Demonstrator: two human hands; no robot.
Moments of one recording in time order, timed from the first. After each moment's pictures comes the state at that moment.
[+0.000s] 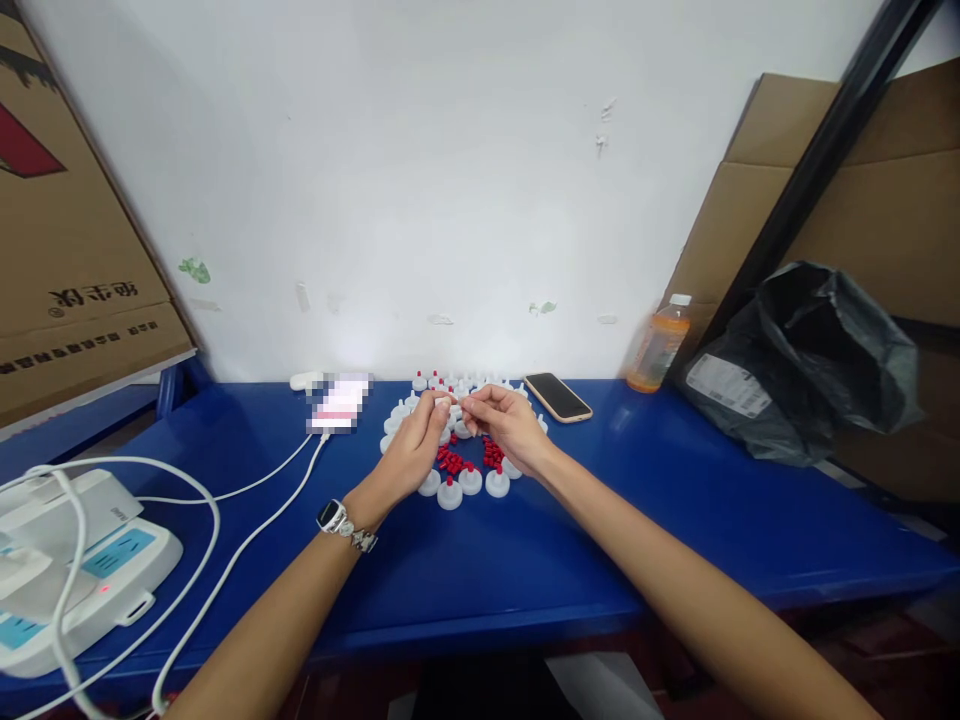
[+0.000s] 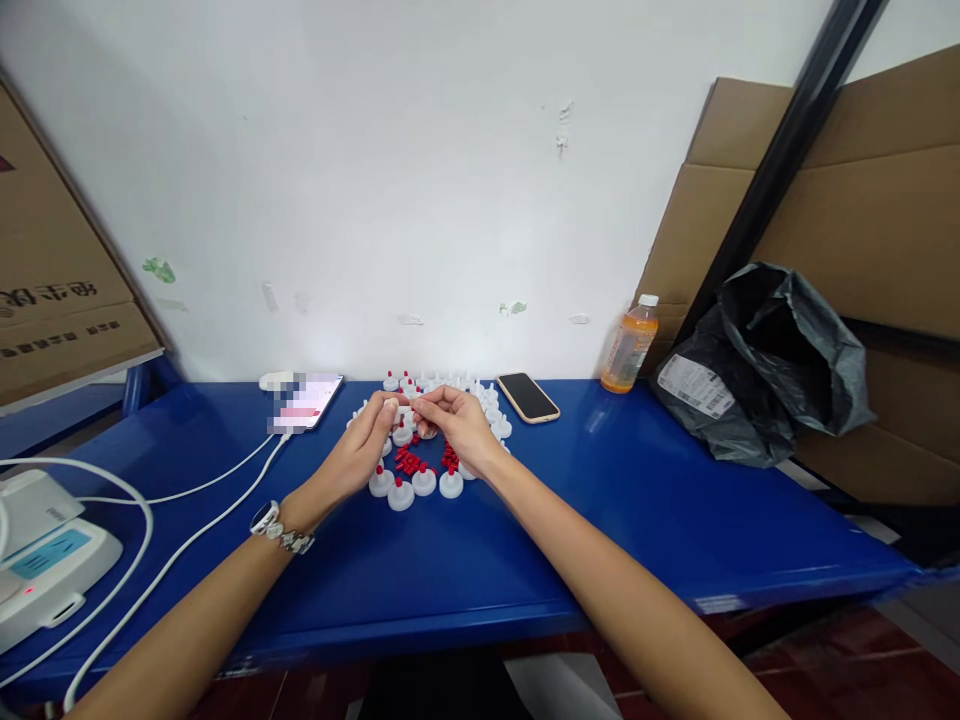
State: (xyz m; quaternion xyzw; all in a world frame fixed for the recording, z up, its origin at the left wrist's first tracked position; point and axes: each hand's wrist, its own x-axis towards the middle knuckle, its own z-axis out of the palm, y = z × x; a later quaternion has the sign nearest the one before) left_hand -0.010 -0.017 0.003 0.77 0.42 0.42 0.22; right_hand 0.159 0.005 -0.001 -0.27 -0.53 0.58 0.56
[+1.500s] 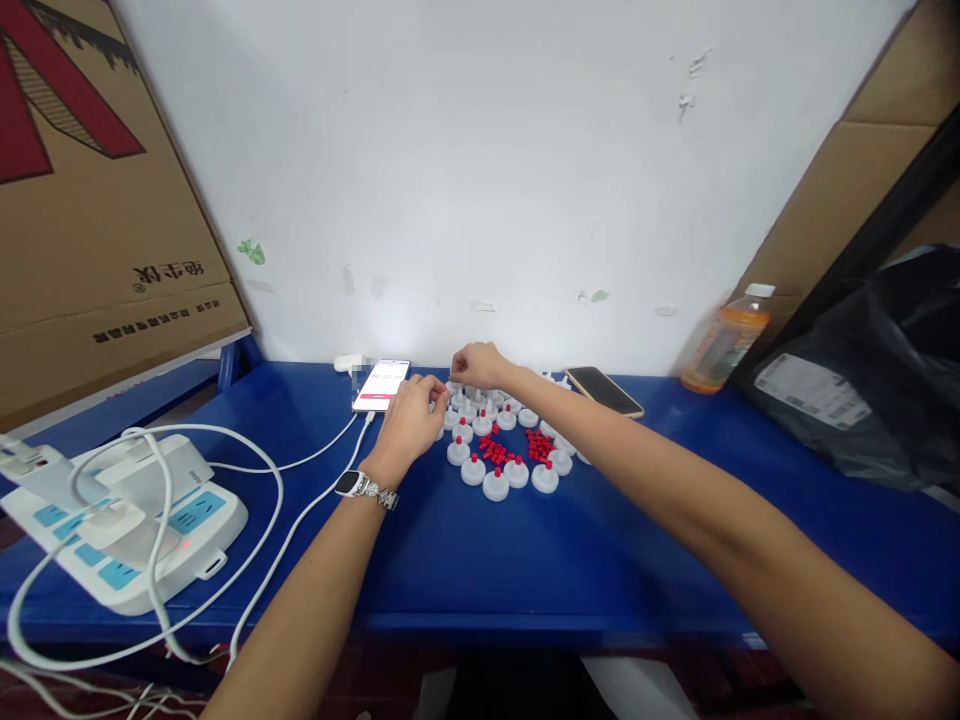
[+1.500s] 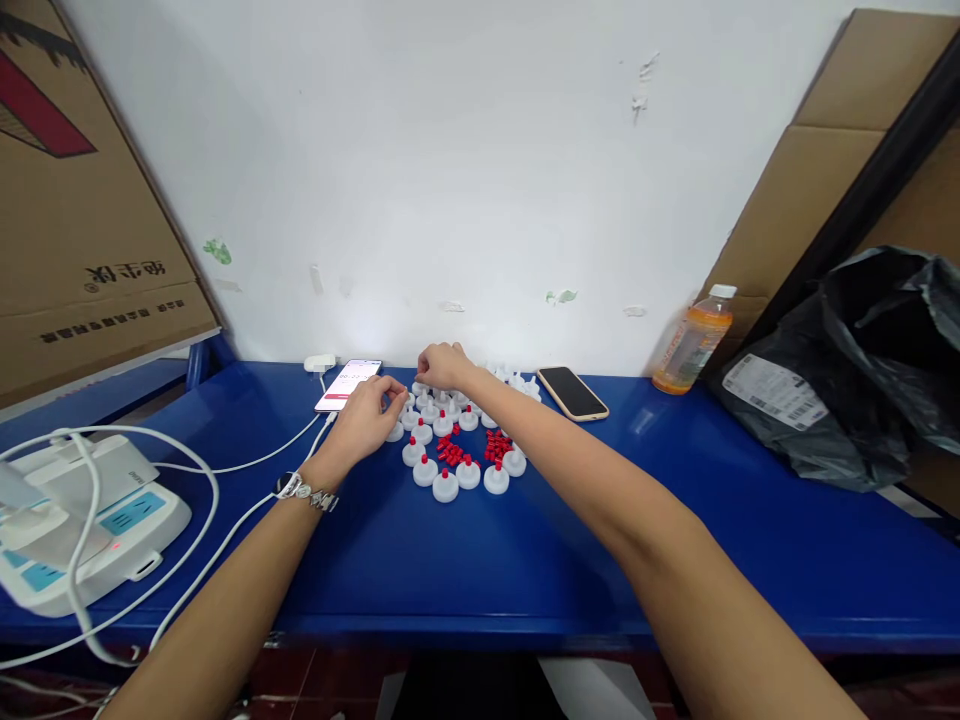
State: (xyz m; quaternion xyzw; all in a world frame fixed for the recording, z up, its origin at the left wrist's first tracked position) left_hand -0.068 0.026 -0.012 0.75 0.57 0.35 0.04; right_hand 0.086 0.133 0.023 -0.46 -0.87 0.03 0.15
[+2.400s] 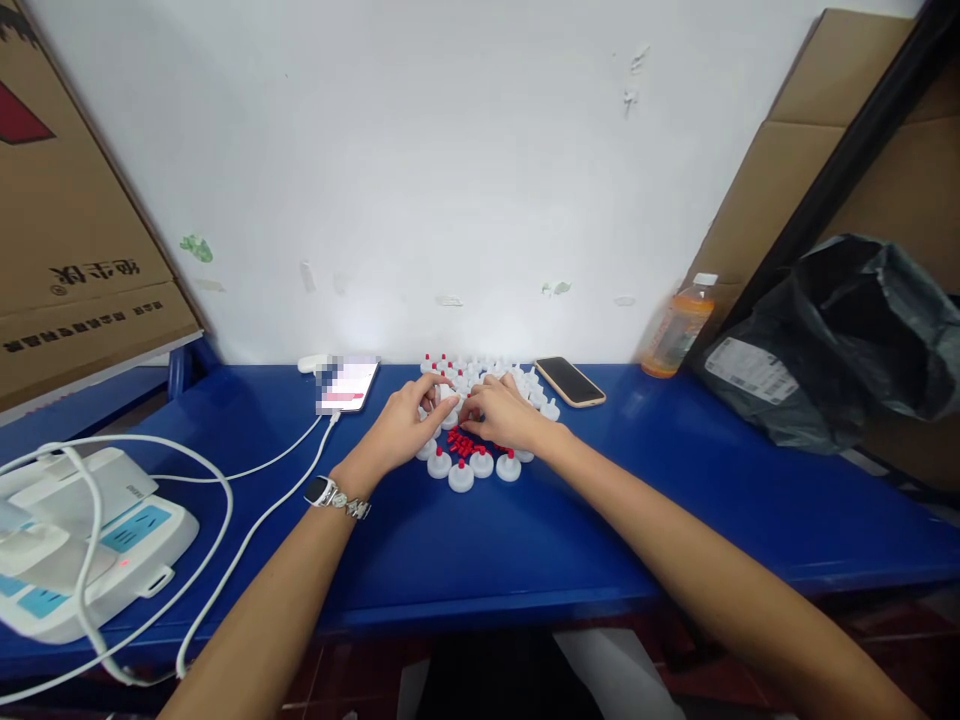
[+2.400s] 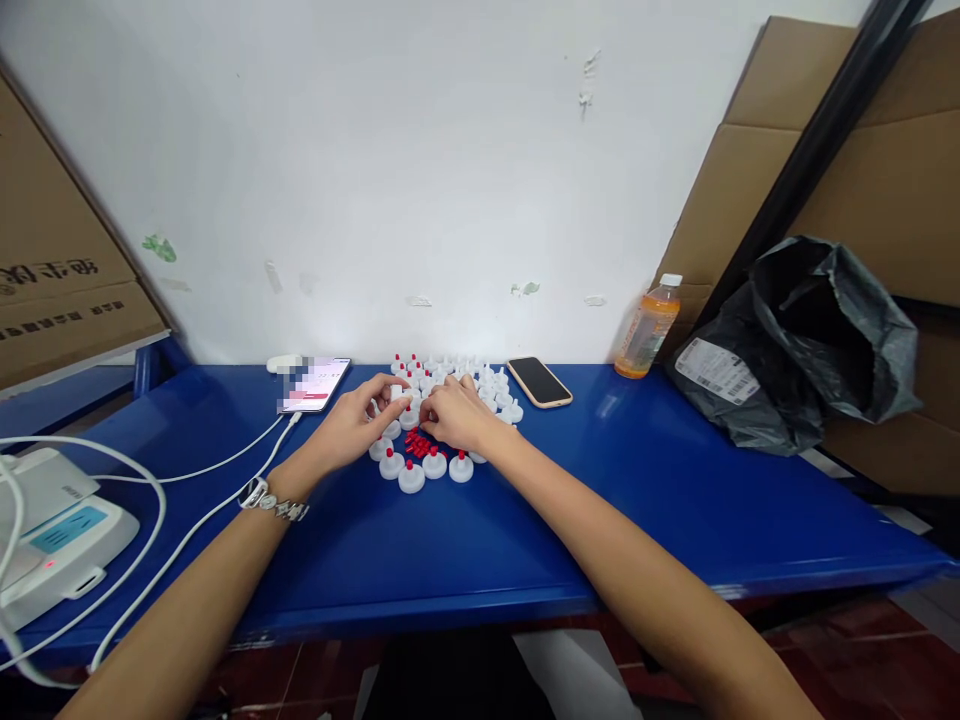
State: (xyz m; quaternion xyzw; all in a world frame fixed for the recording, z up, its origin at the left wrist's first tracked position) left_hand -0.037 0.004 -0.001 0.81 0.45 0.36 0.15; right_hand 0.161 0.023 -0.001 -0.42 -0.90 0.00 0.15
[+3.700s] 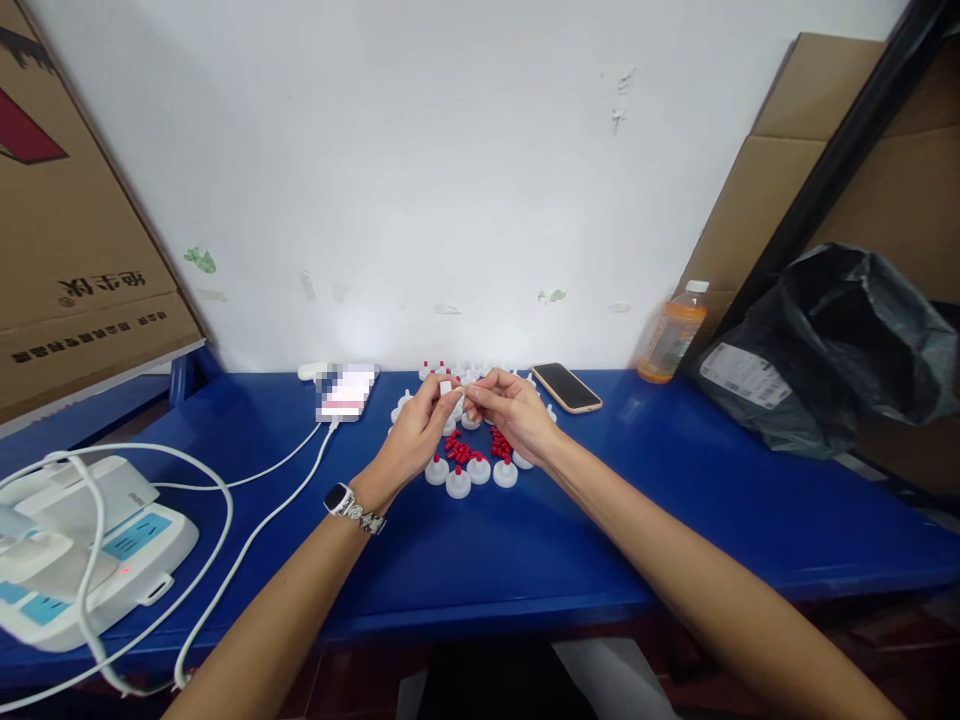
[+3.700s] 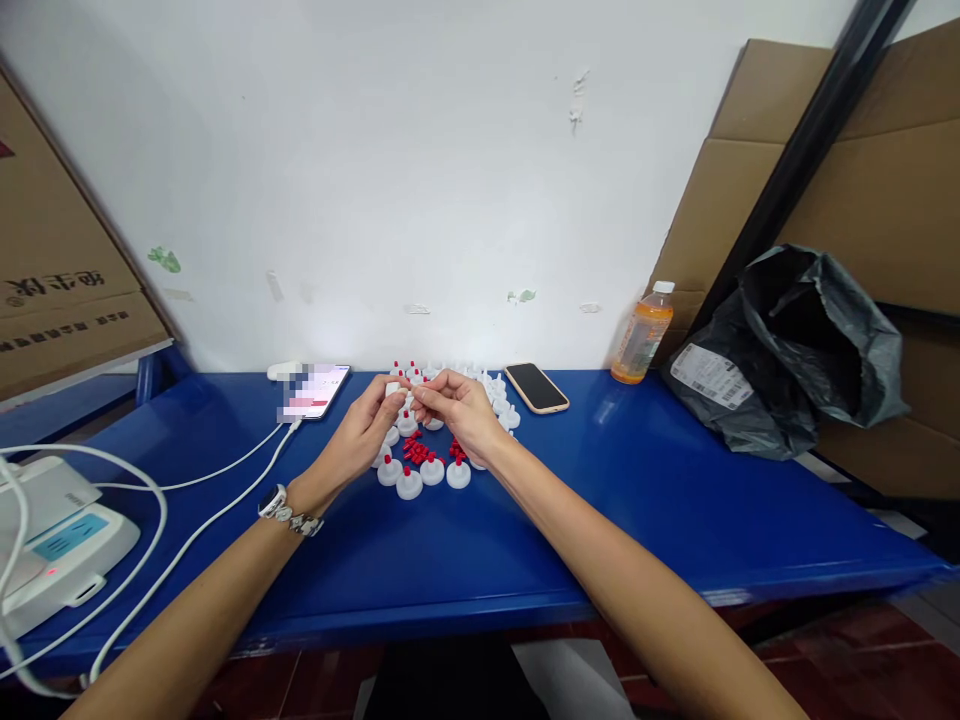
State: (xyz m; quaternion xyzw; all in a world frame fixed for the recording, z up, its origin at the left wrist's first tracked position) left_hand -0.016 -0.013 0.004 0.77 0.40 0.45 0.23; right_hand 0.154 -0.002 0.006 -0.25 -0.54 0.58 0.56
